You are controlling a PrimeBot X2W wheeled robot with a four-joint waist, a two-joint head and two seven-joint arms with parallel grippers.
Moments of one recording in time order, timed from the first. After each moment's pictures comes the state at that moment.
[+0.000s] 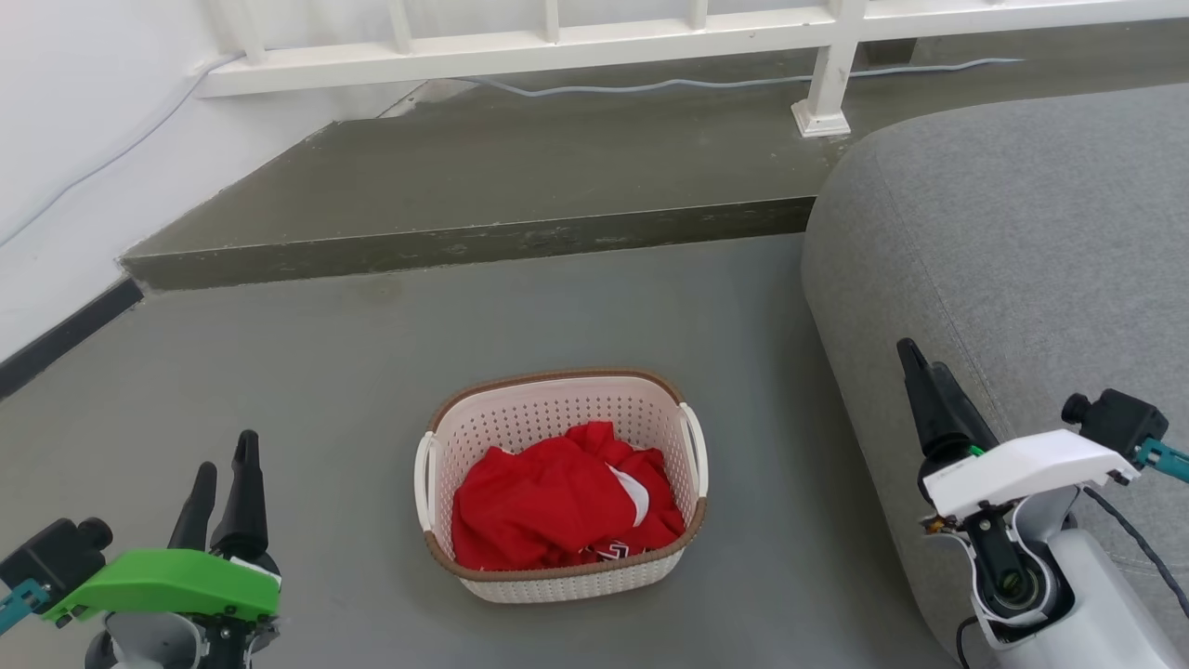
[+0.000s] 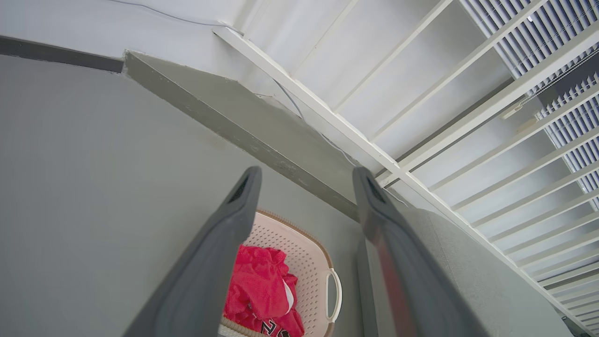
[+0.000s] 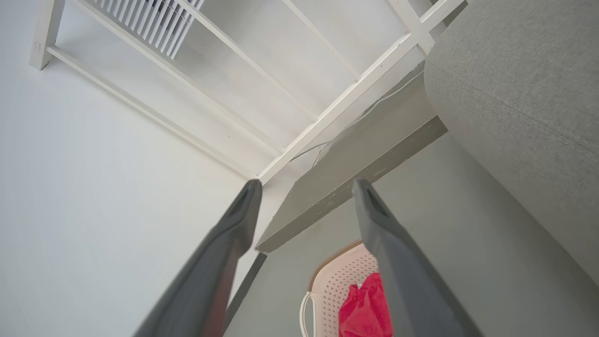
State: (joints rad) left arm -0.03 0.11 -0.03 0.20 -0.95 -0.07 -0.08; right arm -0.11 -0.14 0.20 0.26 0.99 0.06 -0.09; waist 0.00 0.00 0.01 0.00
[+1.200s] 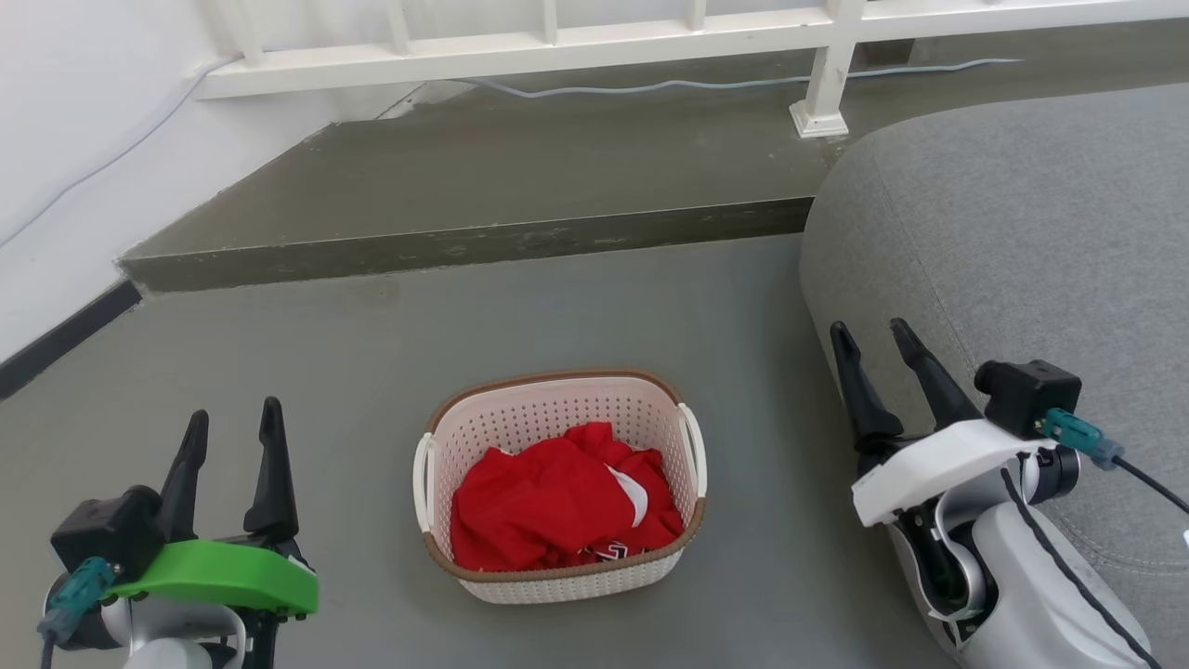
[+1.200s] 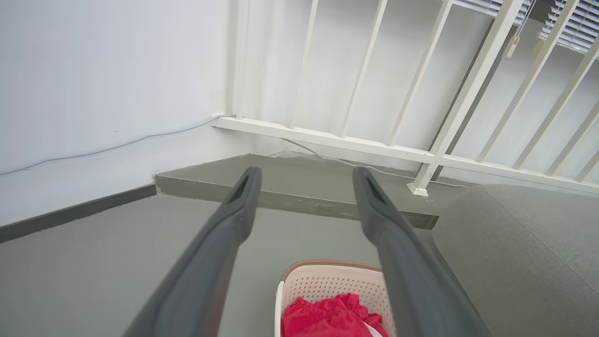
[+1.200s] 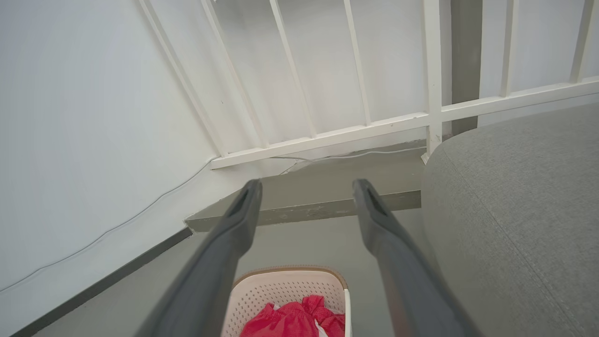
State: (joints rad) left arm -0.03 0.11 -0.06 0.13 -0.47 -0.05 -0.21; right arm -0.18 -0.15 0.34 0.27 0.51 -0.01 -0.21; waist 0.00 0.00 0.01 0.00
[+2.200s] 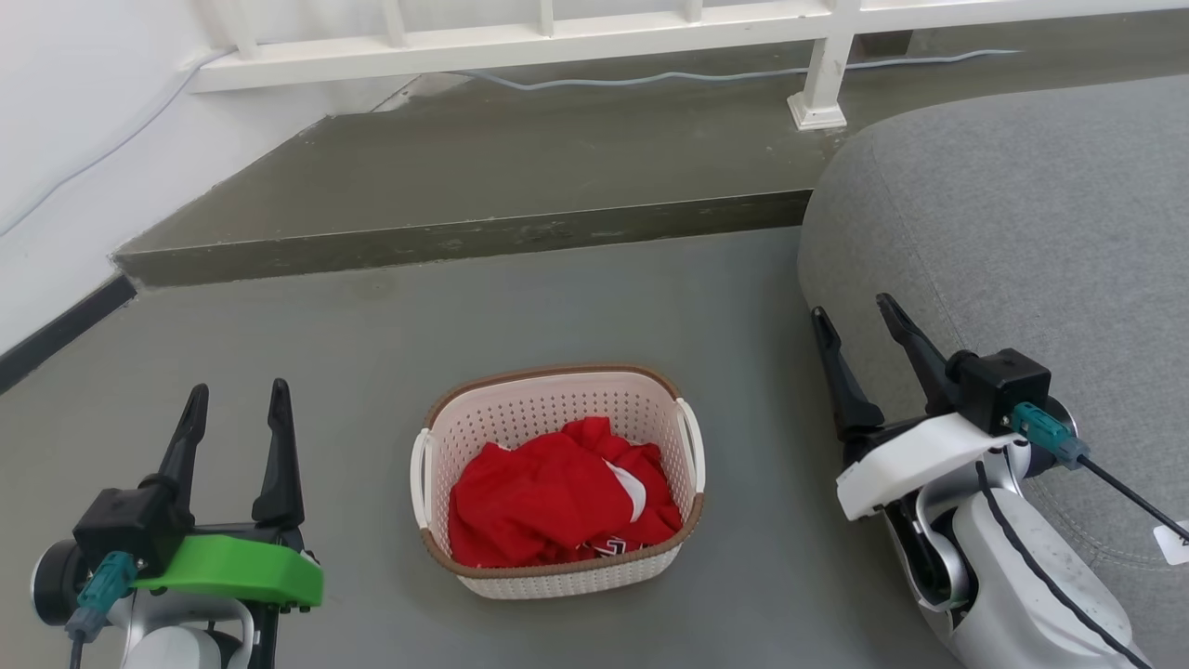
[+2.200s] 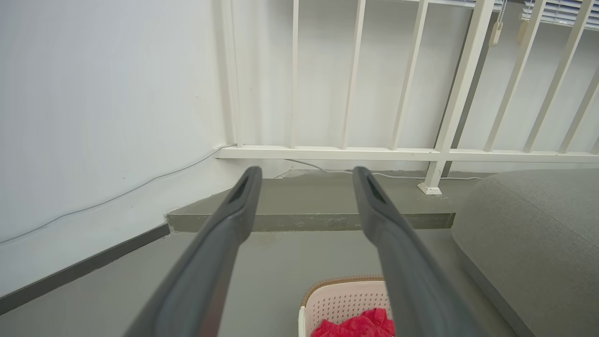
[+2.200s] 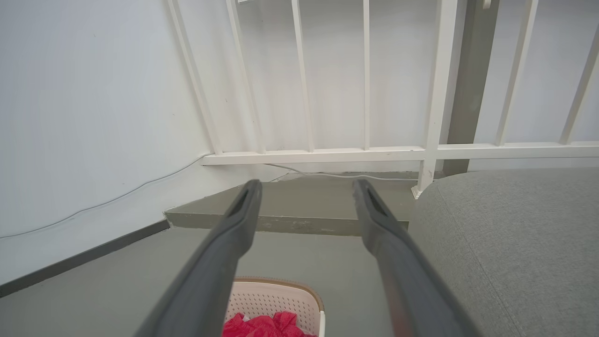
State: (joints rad) left arm -0.04 0.09 -0.04 0.10 -0.28 -0.07 -0.25; right arm -0.21 -0.15 0.37 0.28 0.33 -0.03 -0.25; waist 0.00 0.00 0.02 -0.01
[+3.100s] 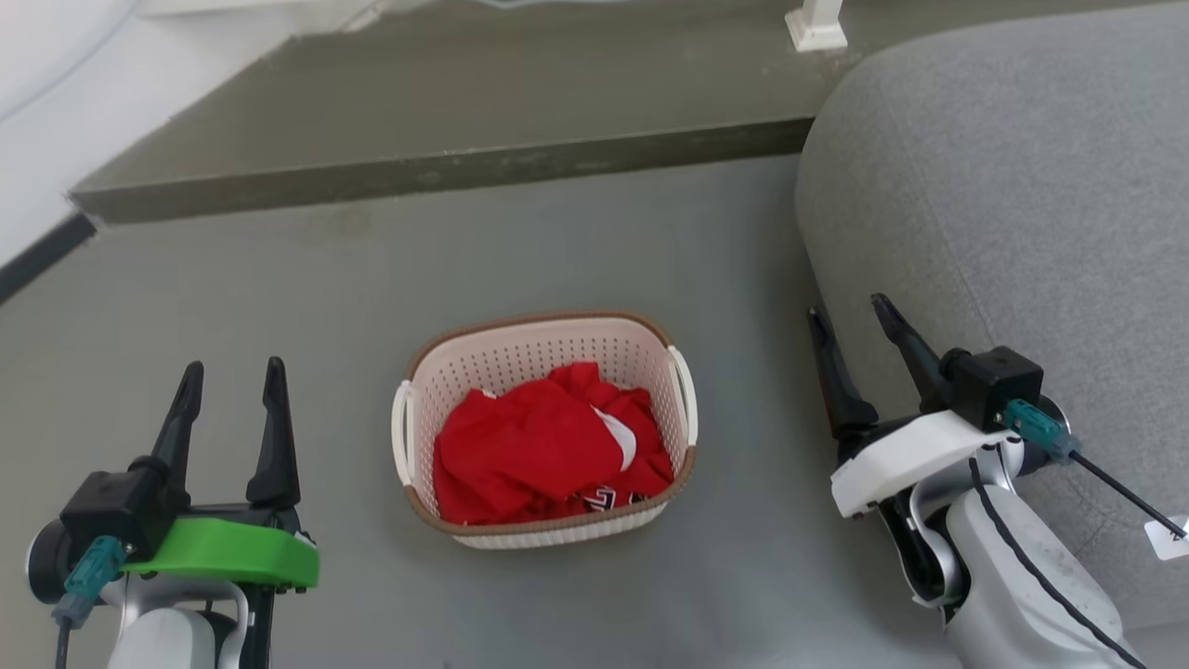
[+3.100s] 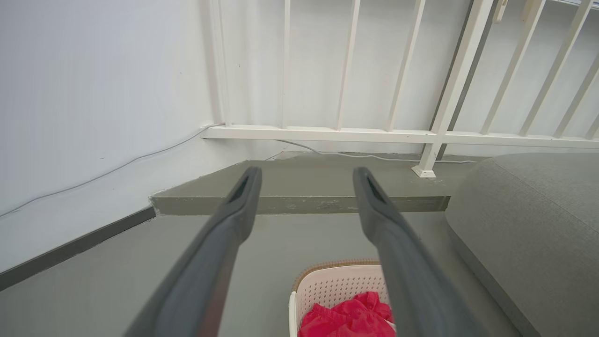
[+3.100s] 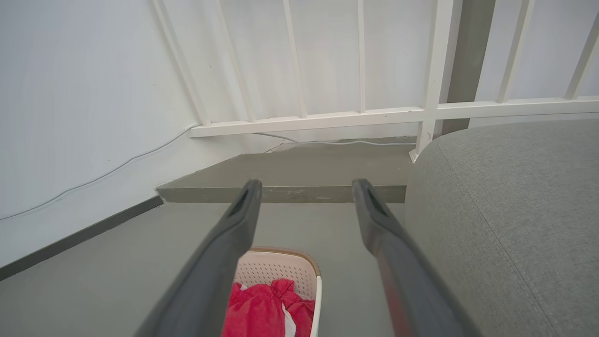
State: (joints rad) left arm -0.07 0.08 -0.02 0.10 -0.28 -0.10 -0.25; right arm -0.22 -0.13 0.35 0.30 0.32 -0.01 -0.25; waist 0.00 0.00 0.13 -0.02
